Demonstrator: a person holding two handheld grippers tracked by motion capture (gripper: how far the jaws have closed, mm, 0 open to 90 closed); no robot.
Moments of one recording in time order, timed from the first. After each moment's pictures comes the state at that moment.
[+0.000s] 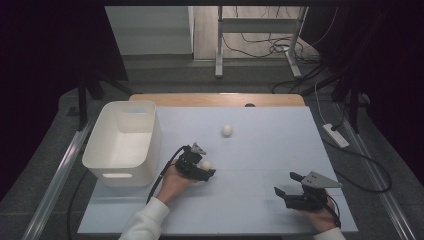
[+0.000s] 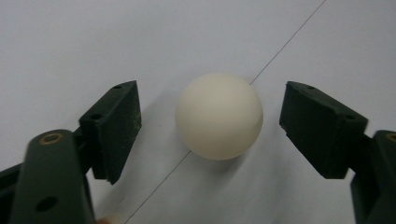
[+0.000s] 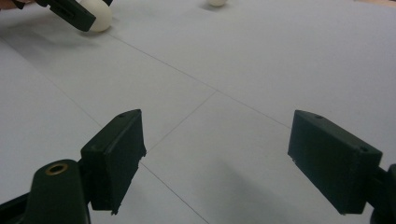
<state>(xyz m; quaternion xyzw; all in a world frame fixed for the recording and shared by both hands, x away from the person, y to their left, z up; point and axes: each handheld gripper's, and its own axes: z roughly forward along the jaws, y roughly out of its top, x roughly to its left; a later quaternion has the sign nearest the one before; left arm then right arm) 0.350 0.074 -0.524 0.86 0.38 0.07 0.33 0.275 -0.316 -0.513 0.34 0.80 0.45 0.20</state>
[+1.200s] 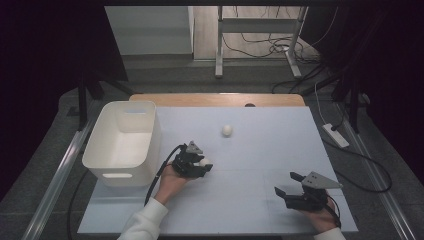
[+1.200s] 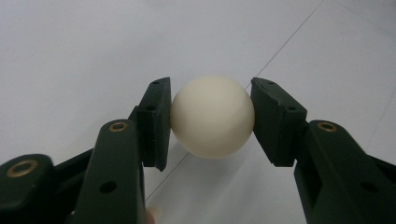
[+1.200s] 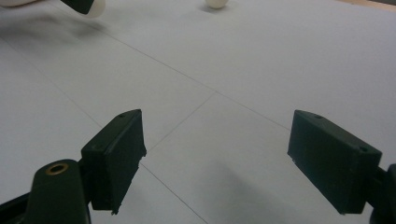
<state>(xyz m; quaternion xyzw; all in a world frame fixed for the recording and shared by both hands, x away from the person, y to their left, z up) 0.340 0.083 -0.508 0.85 0.37 0.09 0.36 0.274 -0.316 -0.513 0.34 0.80 0.45 0.21</state>
